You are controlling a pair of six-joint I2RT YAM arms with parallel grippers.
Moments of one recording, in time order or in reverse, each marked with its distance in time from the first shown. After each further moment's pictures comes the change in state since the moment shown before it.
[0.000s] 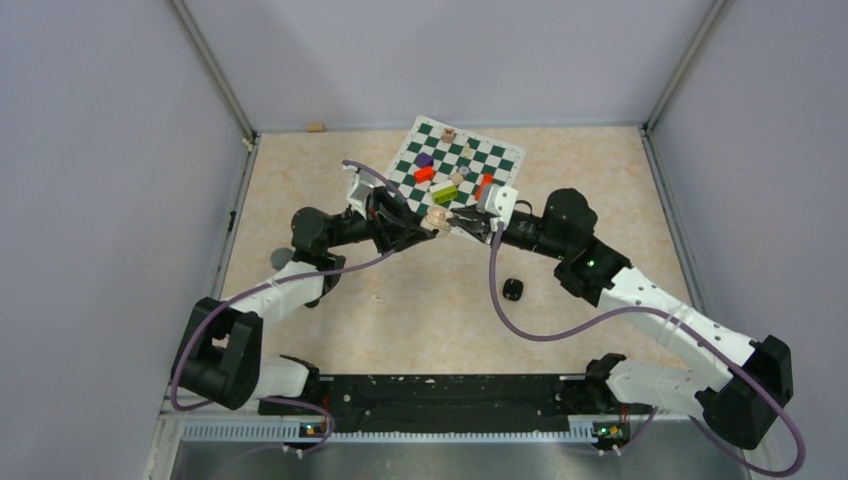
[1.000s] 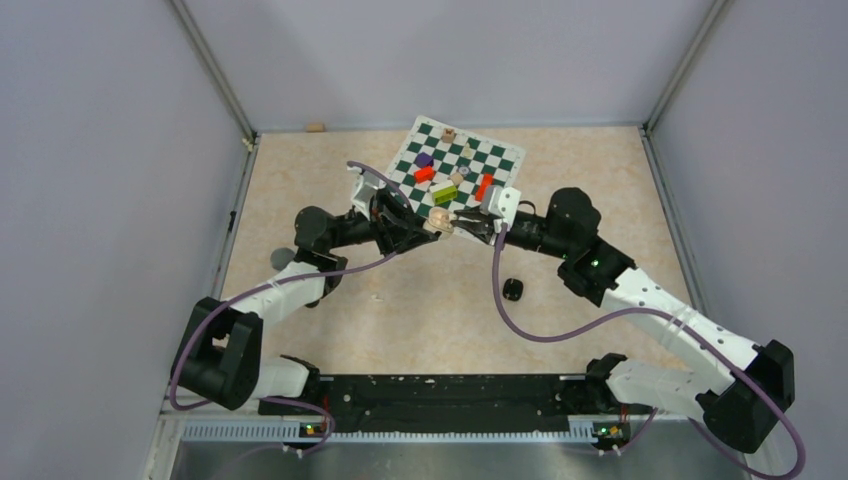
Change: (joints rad) left arm -0.014 0.000 0.000 -0.038 -0.006 0.028; right arm -0.023 -0.016 0.000 -0.037 -0.037 -0.011
